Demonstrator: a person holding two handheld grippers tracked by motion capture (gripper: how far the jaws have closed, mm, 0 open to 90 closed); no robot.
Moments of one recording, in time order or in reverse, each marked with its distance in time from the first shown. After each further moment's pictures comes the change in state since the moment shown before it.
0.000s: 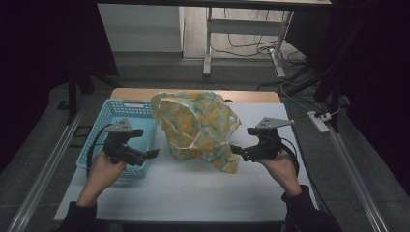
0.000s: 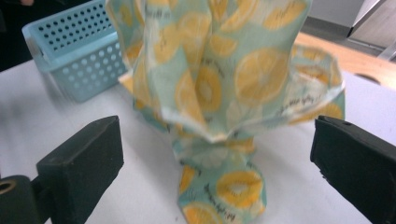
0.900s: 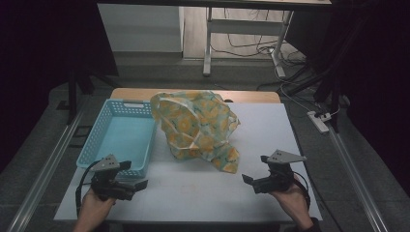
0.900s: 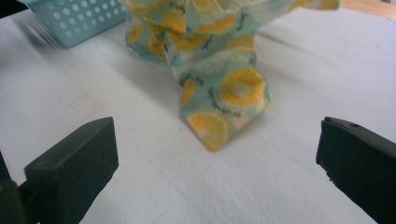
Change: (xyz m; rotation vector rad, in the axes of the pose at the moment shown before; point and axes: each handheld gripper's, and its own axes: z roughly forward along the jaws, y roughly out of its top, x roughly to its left) left arm -0.029 -0.093 -0.015 -0.012 0.044 -0.109; right arm 0.021 -0.084 -0.031 0.033 -0.082 0.028
